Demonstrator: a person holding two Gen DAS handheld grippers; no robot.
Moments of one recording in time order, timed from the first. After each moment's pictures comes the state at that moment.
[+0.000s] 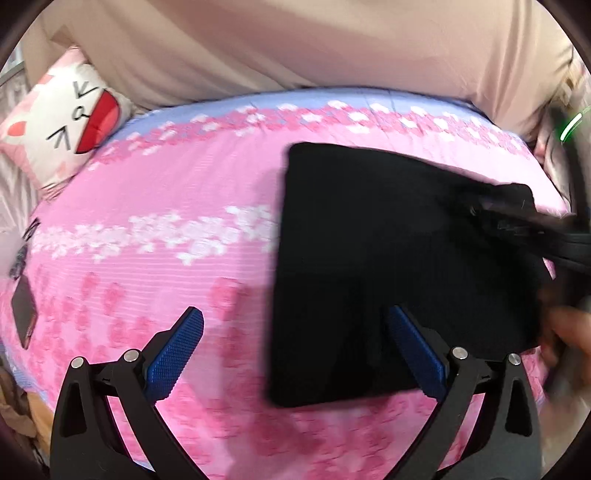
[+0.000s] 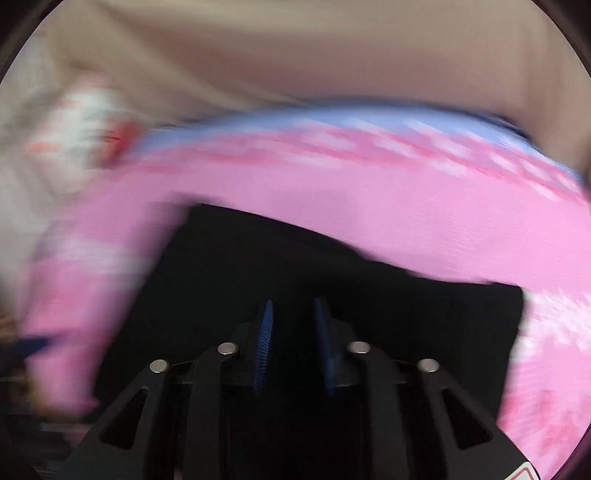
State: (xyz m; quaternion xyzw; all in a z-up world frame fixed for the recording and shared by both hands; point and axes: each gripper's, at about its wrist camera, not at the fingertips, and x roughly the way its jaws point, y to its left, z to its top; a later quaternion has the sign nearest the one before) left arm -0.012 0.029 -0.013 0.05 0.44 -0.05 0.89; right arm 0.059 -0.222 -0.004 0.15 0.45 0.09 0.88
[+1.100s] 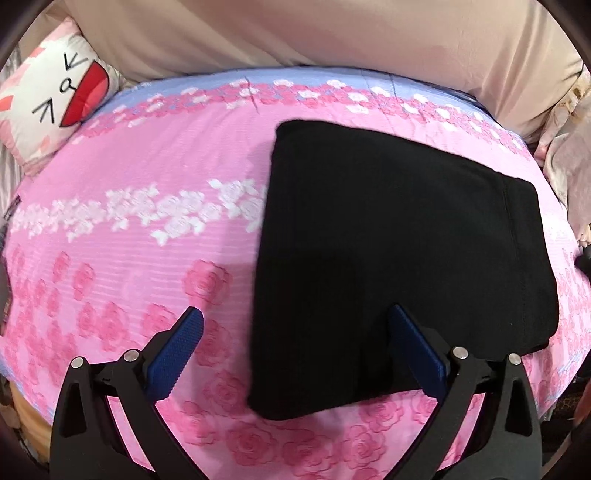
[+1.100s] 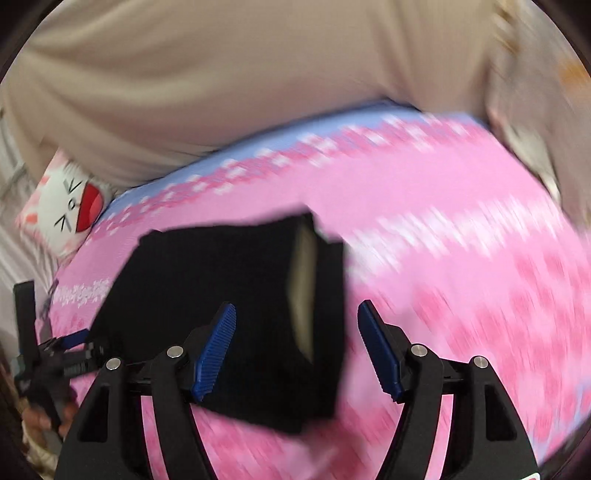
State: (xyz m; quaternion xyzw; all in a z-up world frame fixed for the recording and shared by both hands) left arm 0.003 0.020 -0.041 0.02 0.49 -0.07 0.87; right arm -0.097 -0.281 0.047 0.15 0.41 -0.03 0.90
